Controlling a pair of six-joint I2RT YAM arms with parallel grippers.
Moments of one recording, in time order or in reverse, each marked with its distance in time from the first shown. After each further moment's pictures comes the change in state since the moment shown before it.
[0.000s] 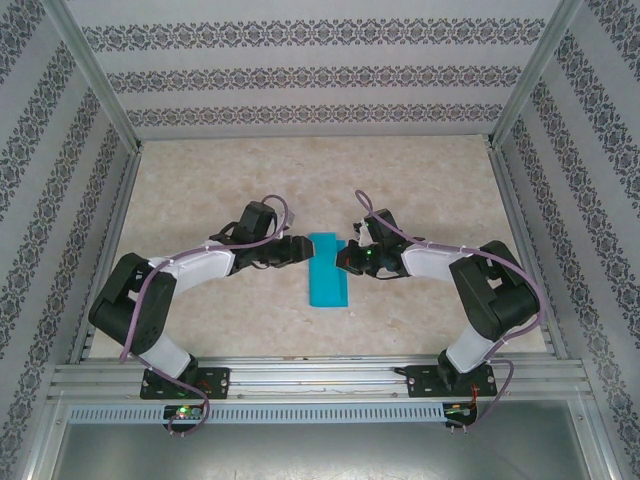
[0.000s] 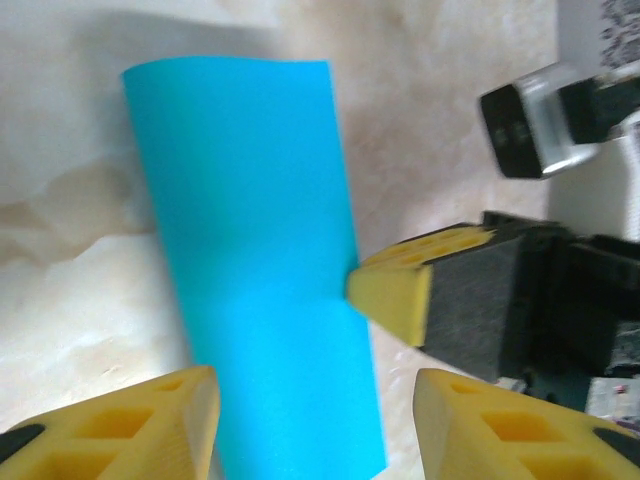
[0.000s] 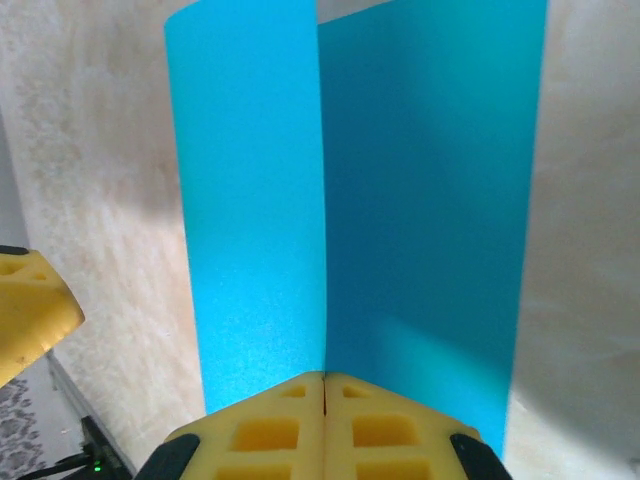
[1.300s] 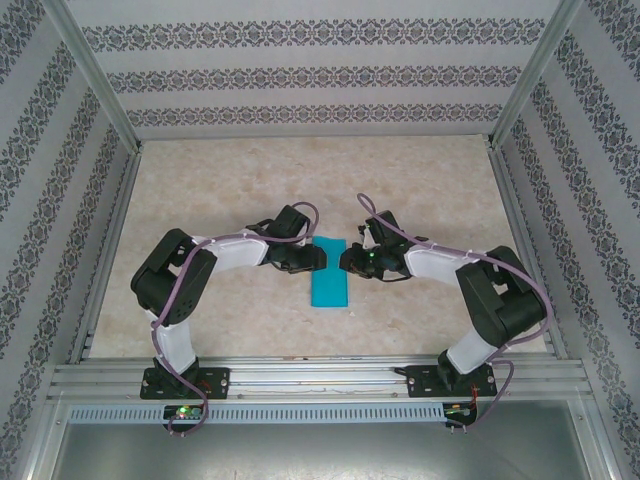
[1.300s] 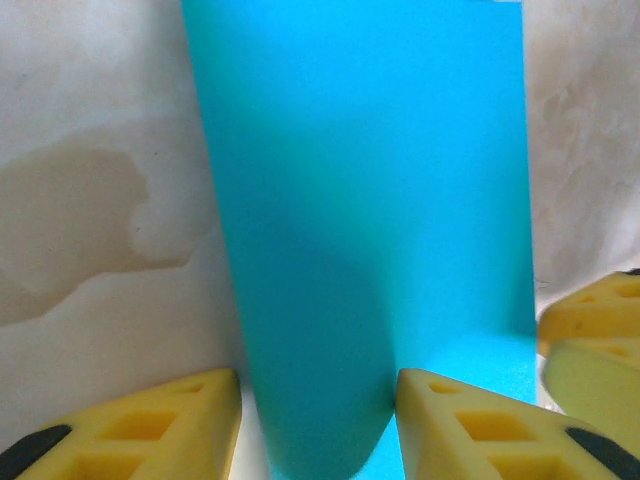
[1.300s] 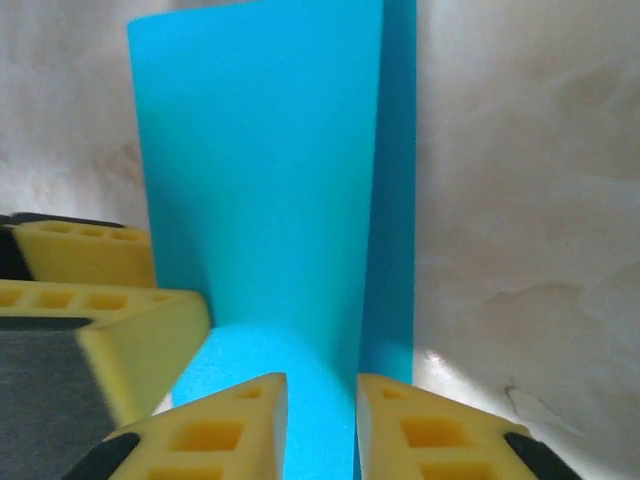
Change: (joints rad) left arm -0.119 0.268 0.220 -0.189 -0.175 0.040; right arm -0.001 -0.061 0.001 -0.117 0.092 -0.037
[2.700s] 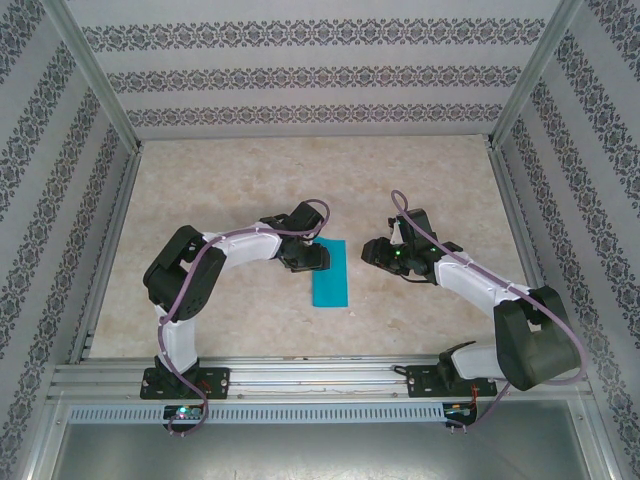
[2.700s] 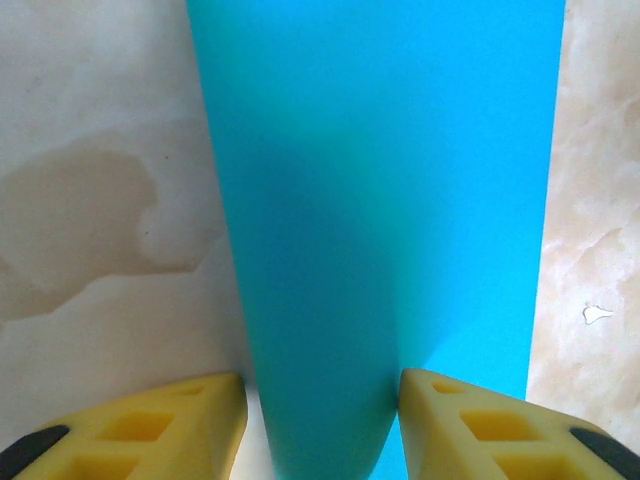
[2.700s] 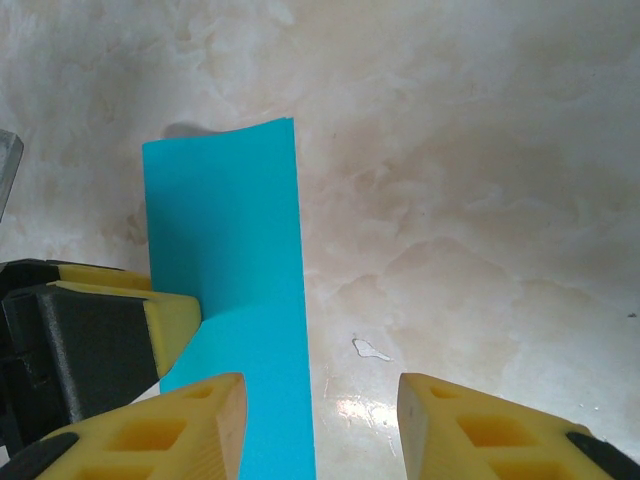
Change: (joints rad) left arm -0.049 0.071 0.147 -0.198 -0.121 -0.015; right arm -0.131 -0.249 -0.081 -0.108 0.087 -0.080
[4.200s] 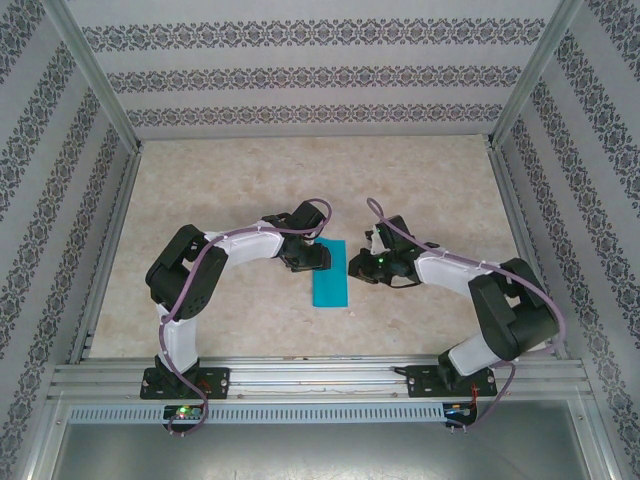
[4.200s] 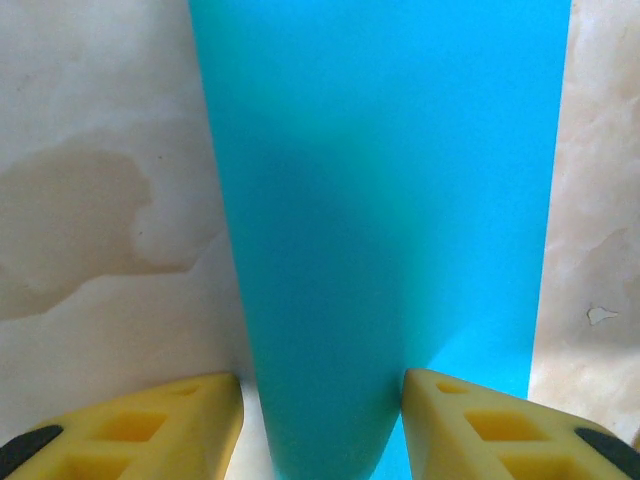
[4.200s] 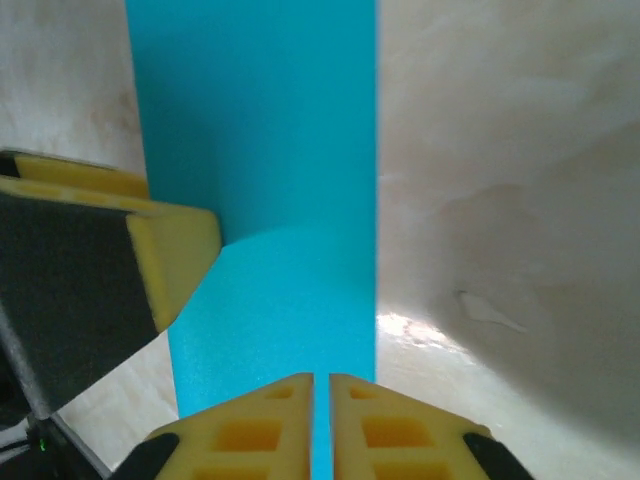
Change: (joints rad) left arm -0.005 0.013 0.024 -0.029 -0.005 0.001; right arm 0.109 0.190 0.013 0.092 -0.155 0.040
